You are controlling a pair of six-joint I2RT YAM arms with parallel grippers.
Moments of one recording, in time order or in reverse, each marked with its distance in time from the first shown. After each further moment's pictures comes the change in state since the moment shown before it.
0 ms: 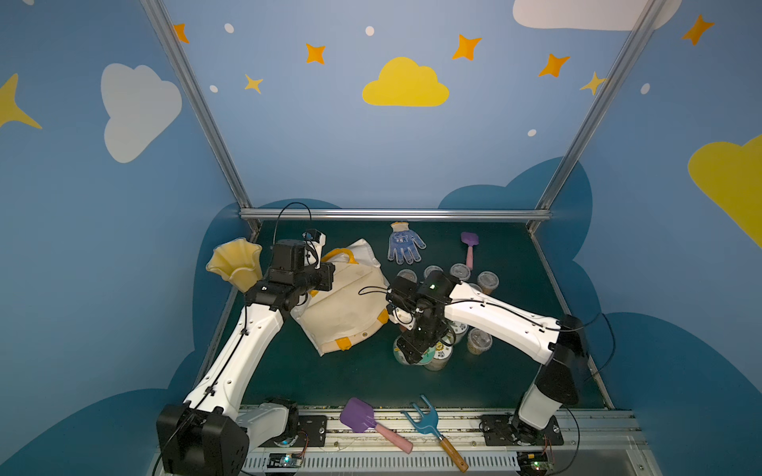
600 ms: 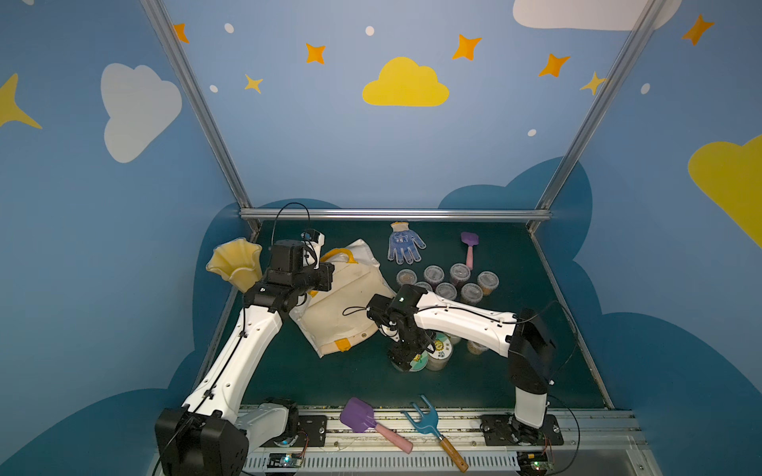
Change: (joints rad) left arm 0.005 -0.015 -0.004 0.000 0.005 -0.004; right arm 0.059 0.147 0.009 0.040 0.098 0.007
